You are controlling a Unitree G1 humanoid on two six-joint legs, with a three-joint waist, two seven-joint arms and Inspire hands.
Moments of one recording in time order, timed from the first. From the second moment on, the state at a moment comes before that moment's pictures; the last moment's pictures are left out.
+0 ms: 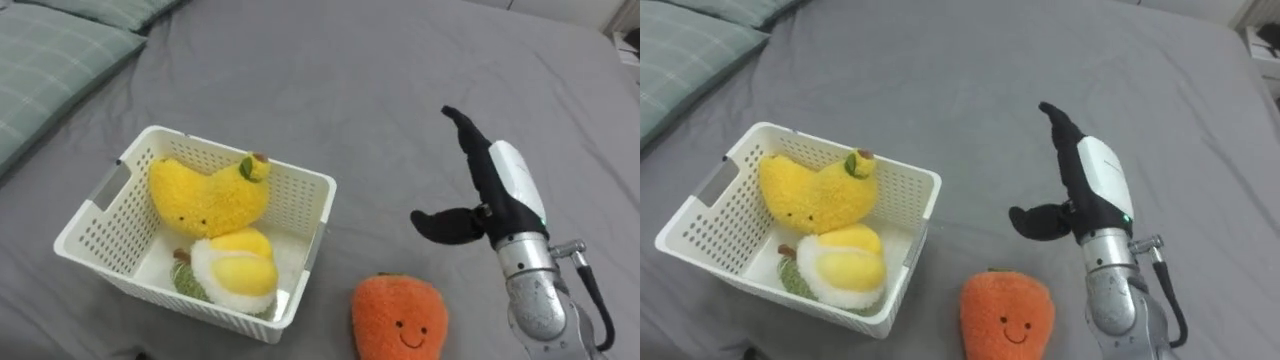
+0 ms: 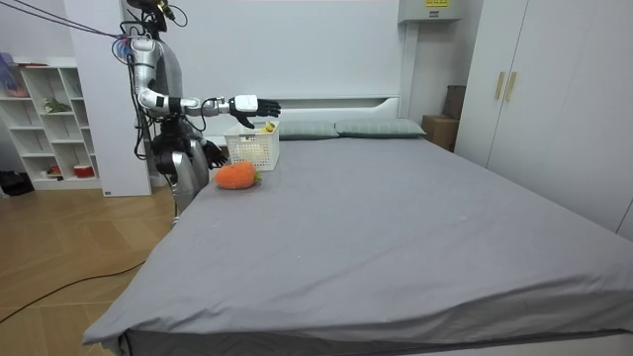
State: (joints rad) left arm 0.18 0.14 0.06 0.87 0.32 0.04 0.27; right arm 0.10 -0.31 0.06 0.00 -0.48 -0.02 -0.14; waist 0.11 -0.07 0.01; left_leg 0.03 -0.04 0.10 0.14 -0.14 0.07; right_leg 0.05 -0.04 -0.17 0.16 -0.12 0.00
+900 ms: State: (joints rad) left arm 0.19 0.14 0.03 0.86 0.28 0.03 0.28; right arm 0.10 -0.24 0.16 0.49 -0.48 -0.02 -0.10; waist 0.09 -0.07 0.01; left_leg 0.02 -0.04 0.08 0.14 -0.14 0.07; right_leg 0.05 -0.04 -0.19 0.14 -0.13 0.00
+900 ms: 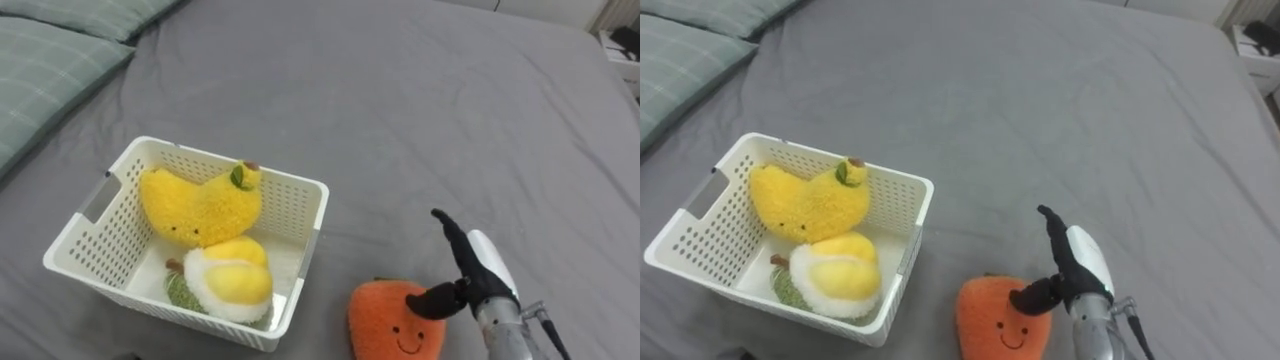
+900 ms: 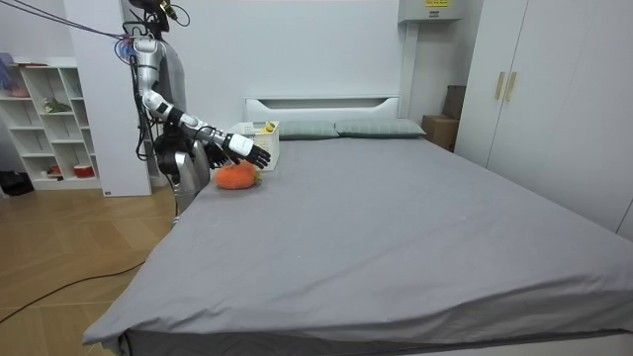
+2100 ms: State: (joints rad) left arm 0.19 0.14 0.04 0.86 0.29 0.01 0.25; right arm 0.07 -0.22 0.17 0.64 -0.48 -0.02 0.08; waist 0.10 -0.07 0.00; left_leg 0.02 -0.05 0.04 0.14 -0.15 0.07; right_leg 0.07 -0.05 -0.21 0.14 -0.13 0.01
